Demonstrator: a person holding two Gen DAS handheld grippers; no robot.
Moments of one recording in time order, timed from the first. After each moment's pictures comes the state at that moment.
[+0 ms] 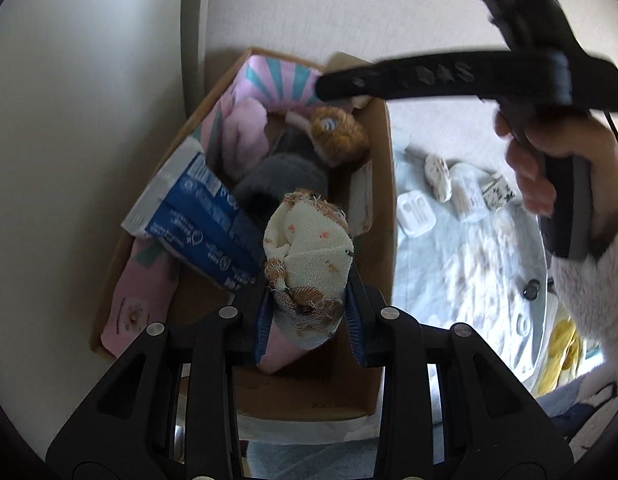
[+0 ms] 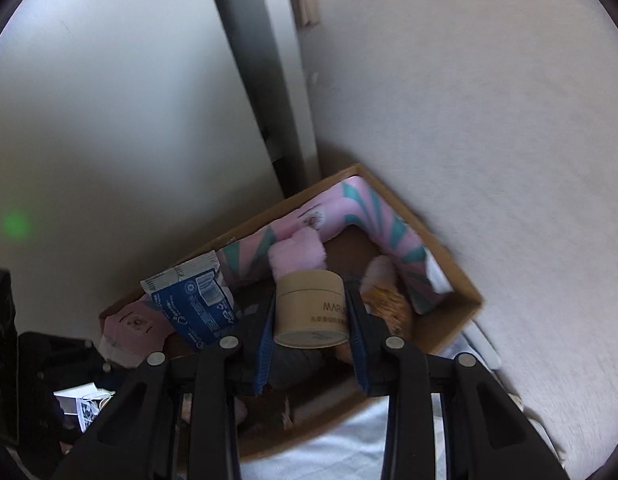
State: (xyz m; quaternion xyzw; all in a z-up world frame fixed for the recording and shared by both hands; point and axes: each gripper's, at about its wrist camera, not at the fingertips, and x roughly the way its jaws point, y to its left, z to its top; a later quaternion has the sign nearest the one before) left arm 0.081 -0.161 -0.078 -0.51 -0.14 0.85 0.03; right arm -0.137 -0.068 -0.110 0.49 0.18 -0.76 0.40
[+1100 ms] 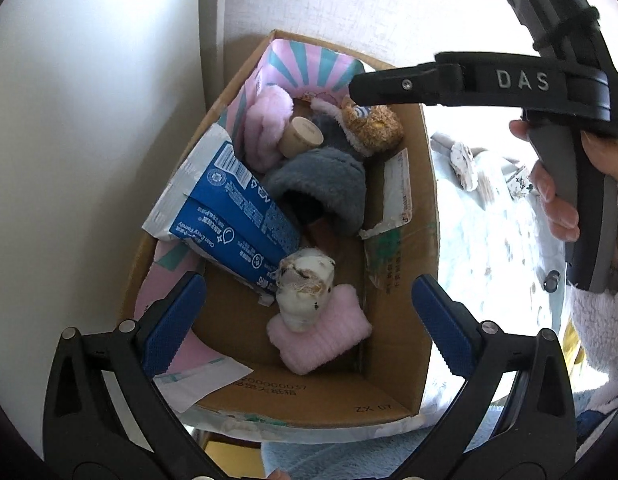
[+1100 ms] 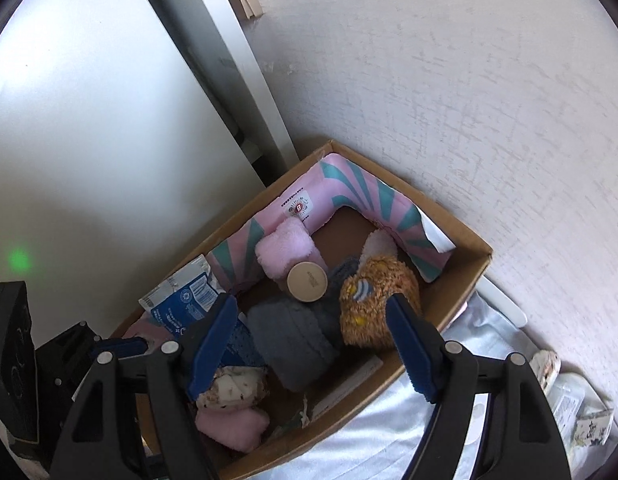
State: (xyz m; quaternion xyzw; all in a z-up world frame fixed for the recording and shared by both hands) left arm 0.060 -0.175 -0.095 -0.53 -0.13 0.84 0.01; right arm -0.146 -0.040 -0.126 0.51 0.09 -0.77 0.36
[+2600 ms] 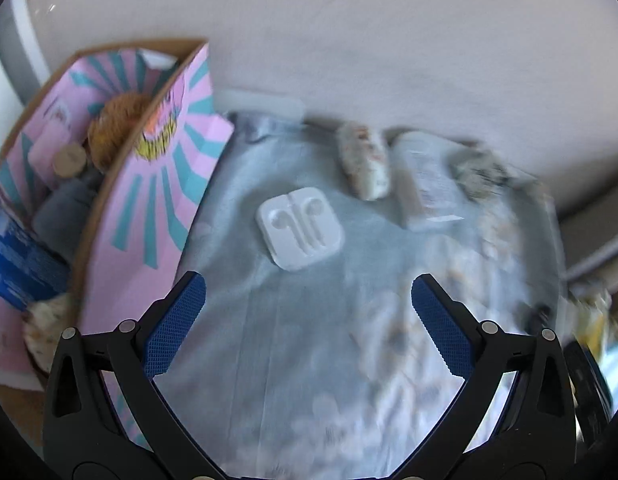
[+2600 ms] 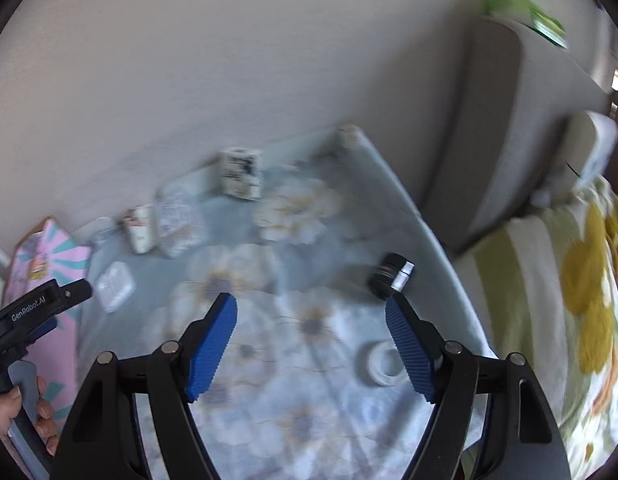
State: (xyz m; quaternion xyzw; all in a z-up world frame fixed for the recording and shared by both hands) left arm -0.018 0.021 -0.125 -0.53 -0.10 0.84 0.00; right arm 0.055 0.298 -0.165 0.44 -0.14 -0.87 -0.19
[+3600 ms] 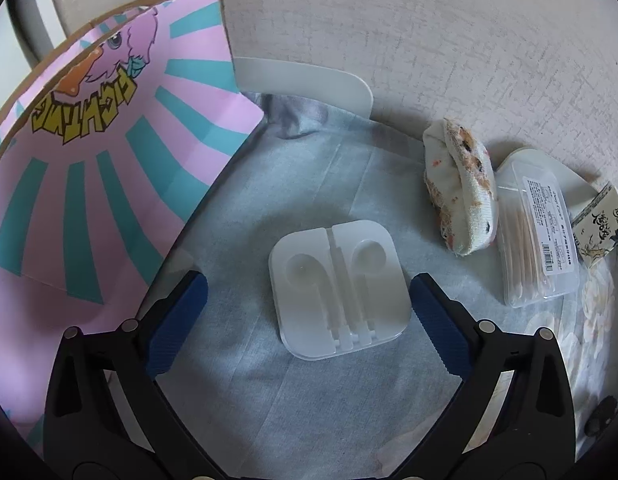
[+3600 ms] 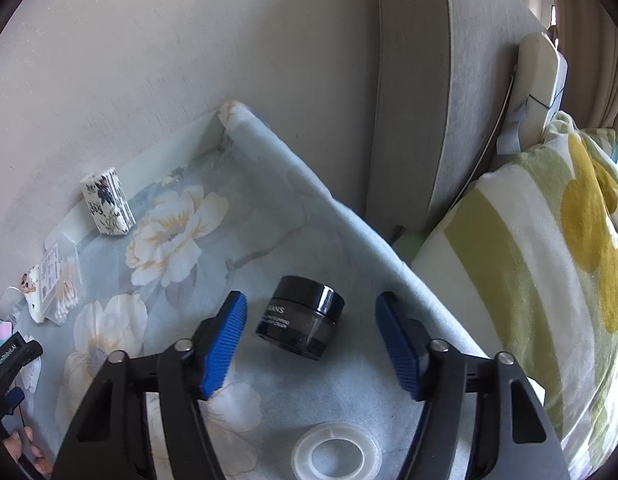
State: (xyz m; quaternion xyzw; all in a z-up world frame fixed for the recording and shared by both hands) left arm -0.051 0.043 -0.182 -0.51 -0.09 0.85 -0.14; right arm 0.031 0.375 -0.239 0.42 -0.19 -0.84 -0.28
